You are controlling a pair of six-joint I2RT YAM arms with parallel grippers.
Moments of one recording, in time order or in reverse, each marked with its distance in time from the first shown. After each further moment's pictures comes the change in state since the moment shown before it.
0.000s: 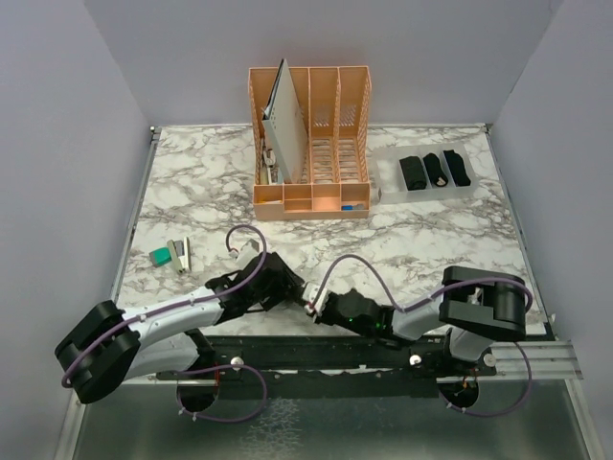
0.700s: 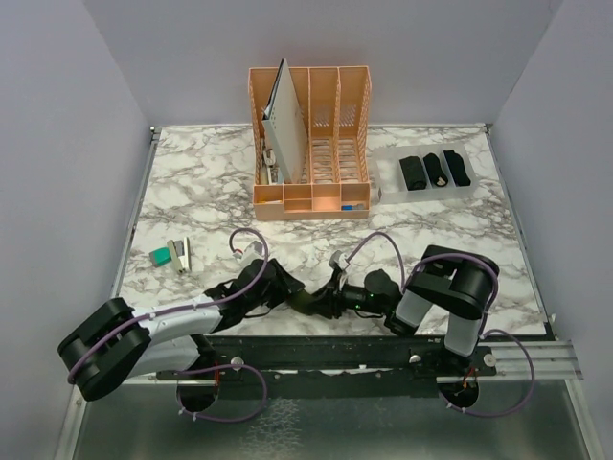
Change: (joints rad) left arm 0.004 -0.017 -0.140 0.320 0.044 0.122; right arm -0.319 0.185 -0.130 0.511 -0.616 0.636
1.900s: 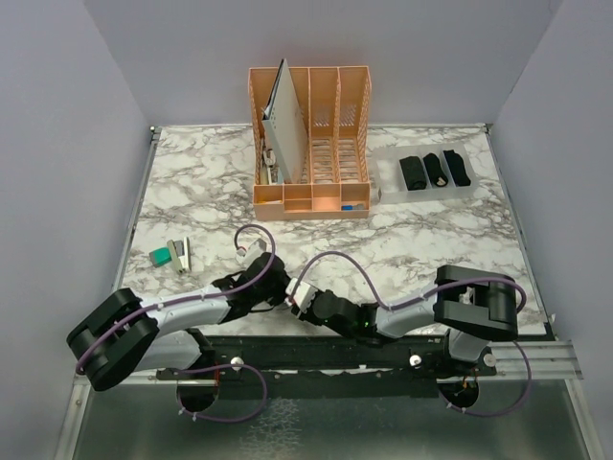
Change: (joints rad) left arm 0.002 0.101 0.108 -0.139 0.000 -0.025; right arm 0.321 -0.153 0.288 -0.775 0.695 -0.482
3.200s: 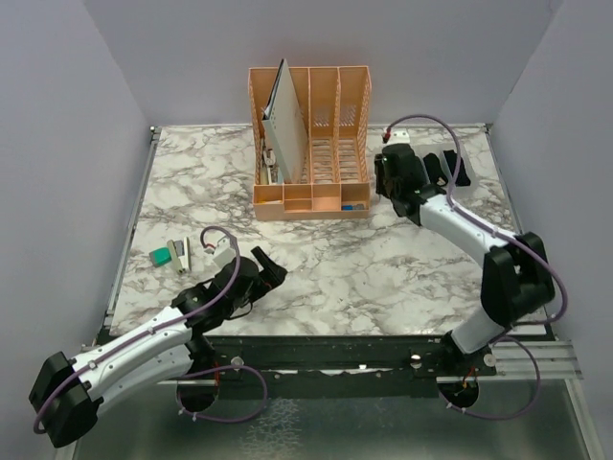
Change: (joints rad) left arm 0.020 -0.501 0.013 -0.413 -0.219 0.099; right arm -0.882 -0.155 0.547 -0.711 -0.021 0.253
